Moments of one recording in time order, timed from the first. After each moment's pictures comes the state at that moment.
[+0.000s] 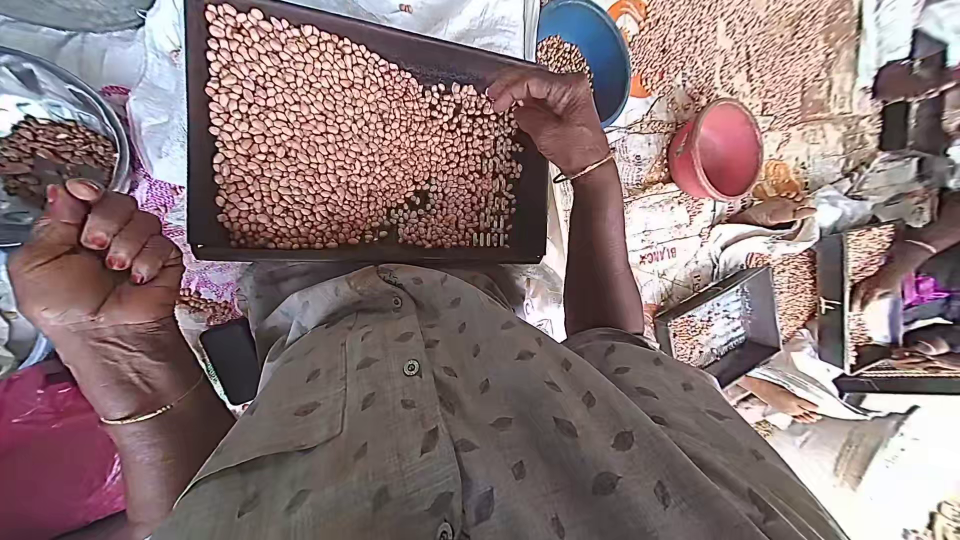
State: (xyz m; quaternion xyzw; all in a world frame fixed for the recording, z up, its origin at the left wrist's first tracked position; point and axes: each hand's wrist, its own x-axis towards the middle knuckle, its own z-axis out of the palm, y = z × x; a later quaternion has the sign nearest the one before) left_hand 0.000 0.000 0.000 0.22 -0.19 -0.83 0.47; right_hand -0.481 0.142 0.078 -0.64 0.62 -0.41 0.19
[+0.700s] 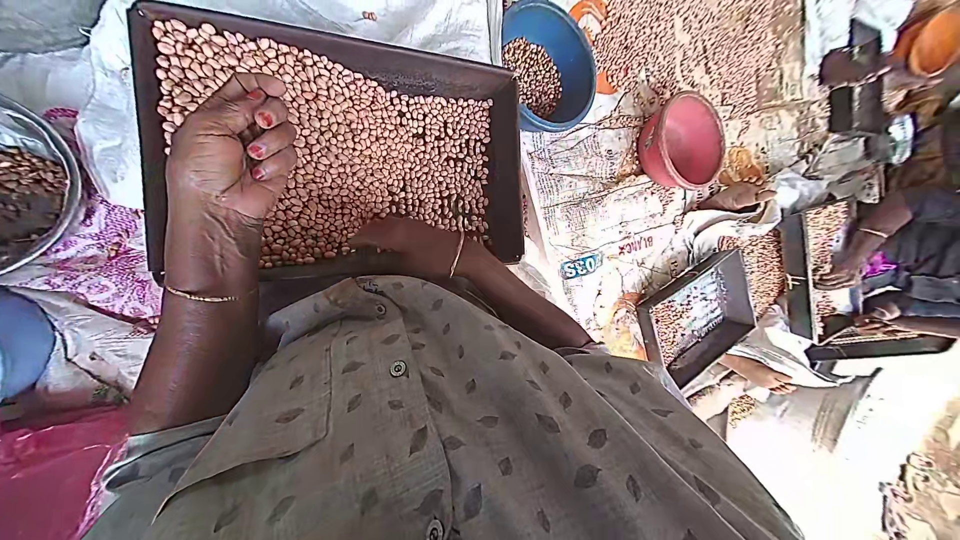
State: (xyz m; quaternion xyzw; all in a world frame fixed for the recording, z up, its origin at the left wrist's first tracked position) left_hand -0.182 -0.029 0.047 0.25 -0.36 -0.85 0.29; right_hand -0.337 0.151 0.020 -0.71 0.54 -0.22 0.39
